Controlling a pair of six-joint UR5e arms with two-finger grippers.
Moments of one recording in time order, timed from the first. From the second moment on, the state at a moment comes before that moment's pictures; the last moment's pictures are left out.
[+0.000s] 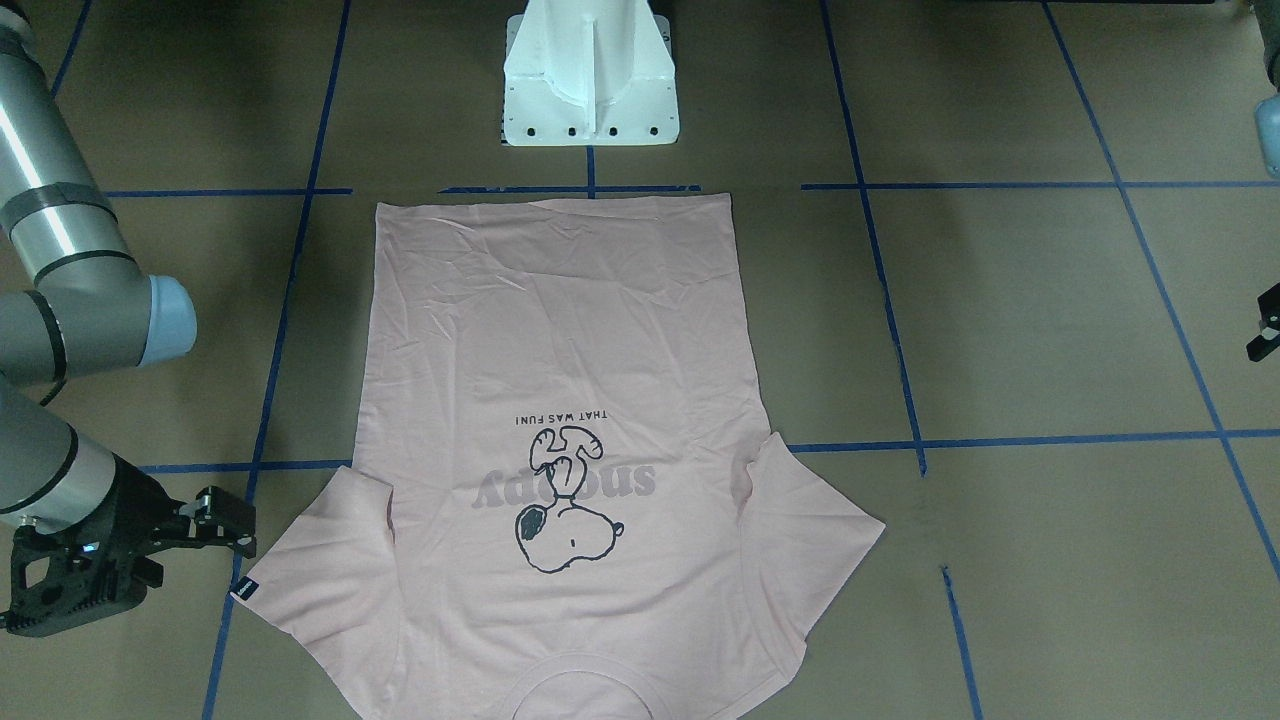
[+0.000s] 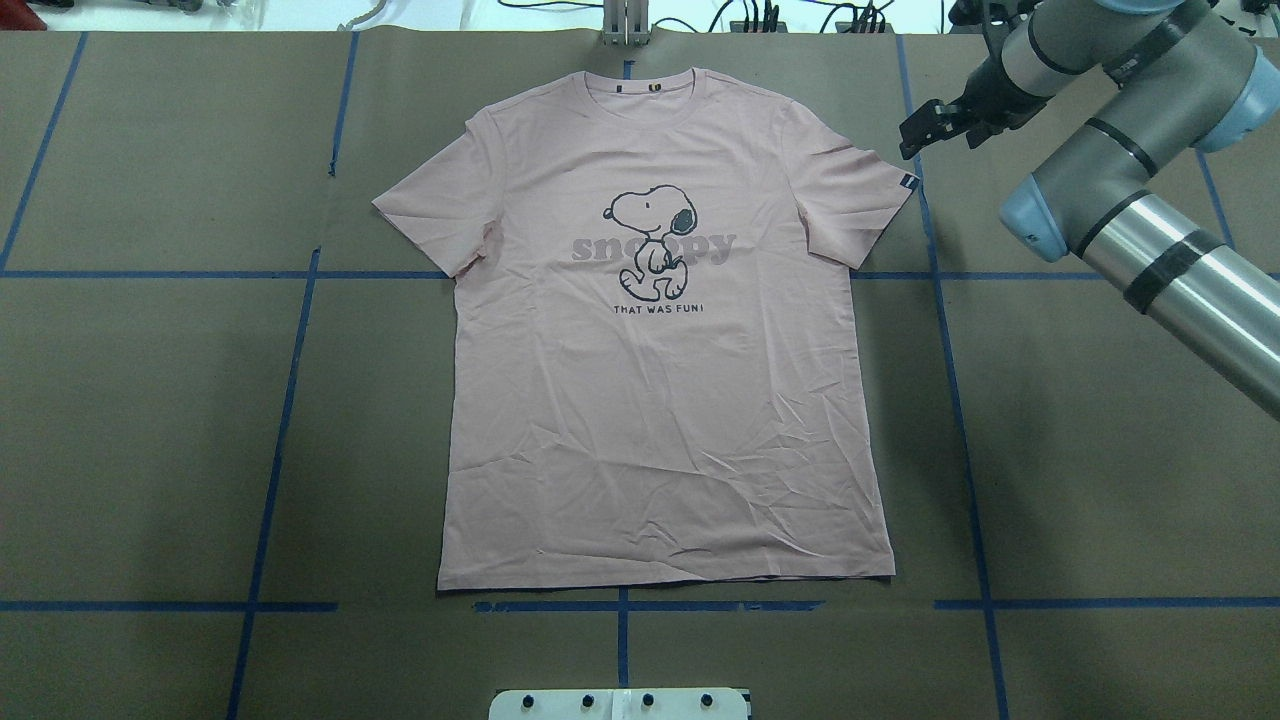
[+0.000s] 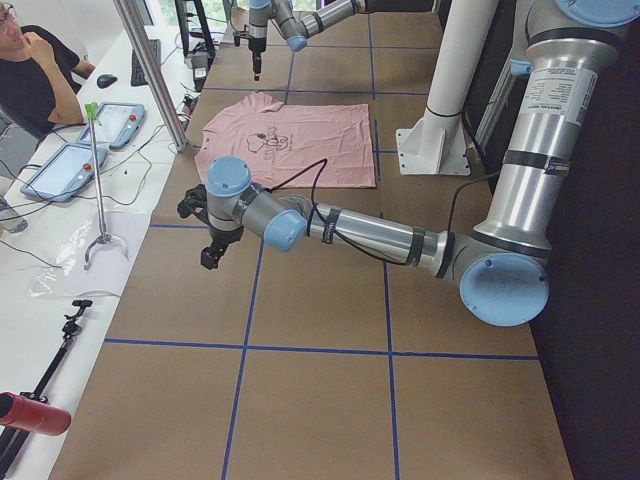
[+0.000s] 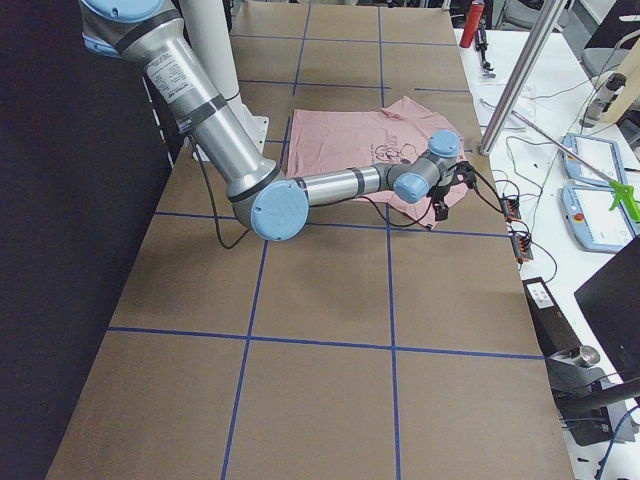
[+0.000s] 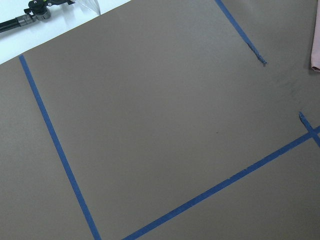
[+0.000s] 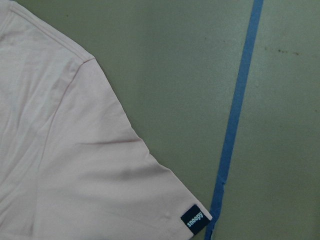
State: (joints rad) left arm -1.41 -1.79 -1.58 -1.93 -2.35 -0.10; right arm 1.04 -0.91 1.06 -1.00 2.18 0.64
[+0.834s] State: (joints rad) left arm -1.41 -1.79 -1.59 -1.93 -2.35 -0.13; right arm 1.00 -0.87 0.93 -0.99 2.12 0.65
